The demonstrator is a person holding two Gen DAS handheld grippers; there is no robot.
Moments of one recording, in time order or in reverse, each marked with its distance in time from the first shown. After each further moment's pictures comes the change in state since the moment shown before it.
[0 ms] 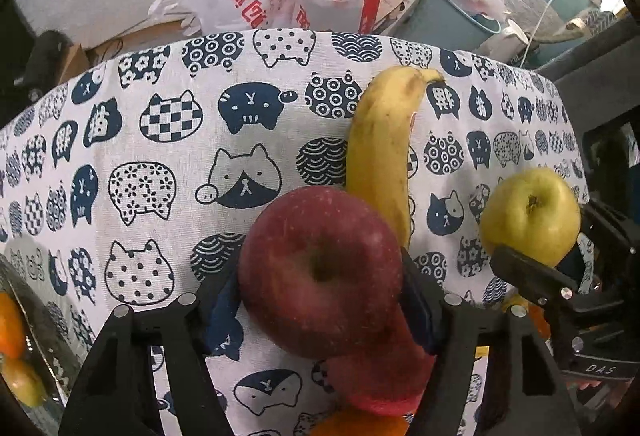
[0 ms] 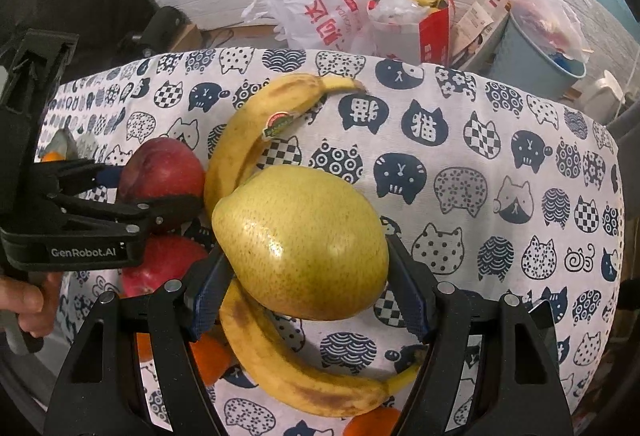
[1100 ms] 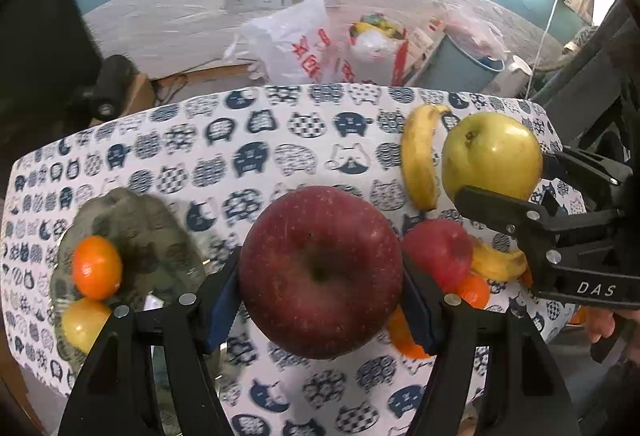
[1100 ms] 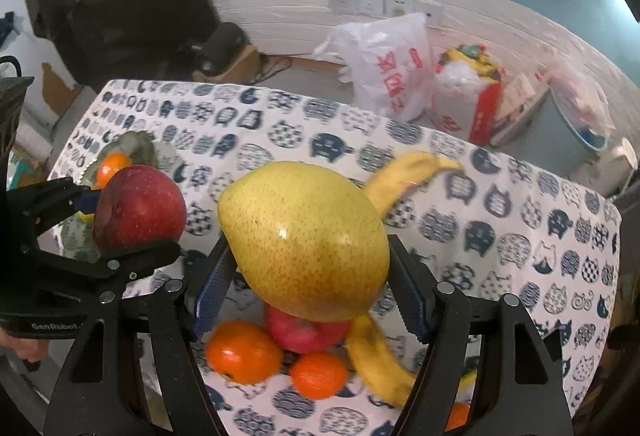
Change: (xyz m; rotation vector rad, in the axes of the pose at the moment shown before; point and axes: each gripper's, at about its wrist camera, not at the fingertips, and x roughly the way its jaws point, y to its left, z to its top) left arm -0.121 0.054 -0.078 -0.023 -0.197 0.109; right arm -0.045 0.104 0.018 -0.151 -0.114 0.069
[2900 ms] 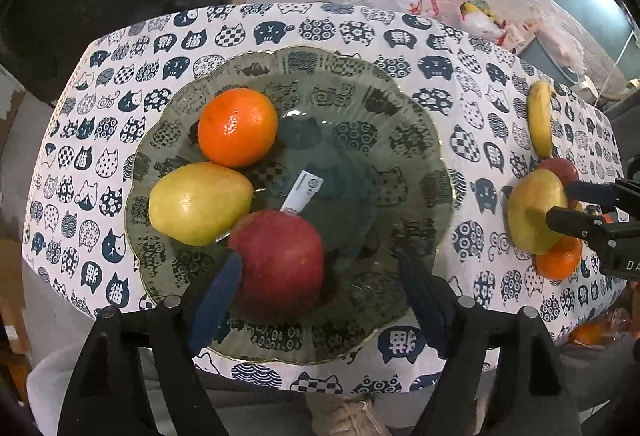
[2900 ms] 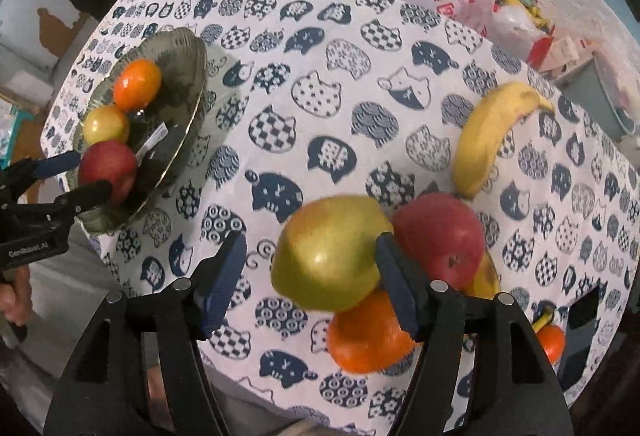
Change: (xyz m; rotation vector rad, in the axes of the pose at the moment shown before) left arm -0.011 0.128 -0.089 -0.209 0.120 0.140; right arm 0.050 0.081 -0.024 -0.024 0.307 0.014
